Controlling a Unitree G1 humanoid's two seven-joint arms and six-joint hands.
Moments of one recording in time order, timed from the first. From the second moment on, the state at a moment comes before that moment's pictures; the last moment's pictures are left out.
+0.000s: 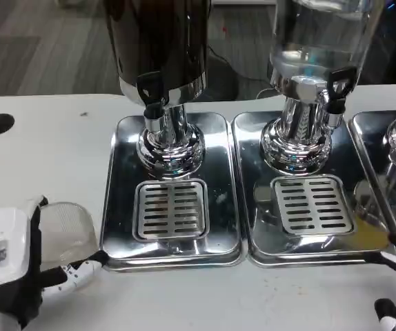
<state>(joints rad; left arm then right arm) 0.38 0.30 -0.10 -0.42 1.26 0.38 -0.05 0.60 -0.44 -0.15 0.03 -0.24 -0.72 0.07</state>
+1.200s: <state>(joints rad) 0.42 0.30 -0.09 -0.38 1.22 0.37 0.11 0.63 -0.44 -0.15 0.07 -0.24 -0.77 0.09</state>
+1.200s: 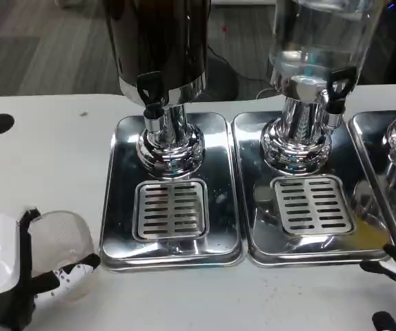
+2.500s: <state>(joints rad) 0.23 0.26 -0.08 -0.42 1.19 0.38 0.01 0.62 -0.44 -0.15 0.08 -0.23 -0.79 0.11</state>
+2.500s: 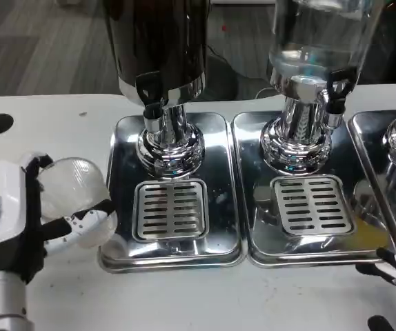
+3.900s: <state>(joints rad) -0.05 0.16 -0.32 -0.13 1.26 0.49 0.01 0.58 -0.48 -0.17 0.28 -0.15 -0.88 0.13</state>
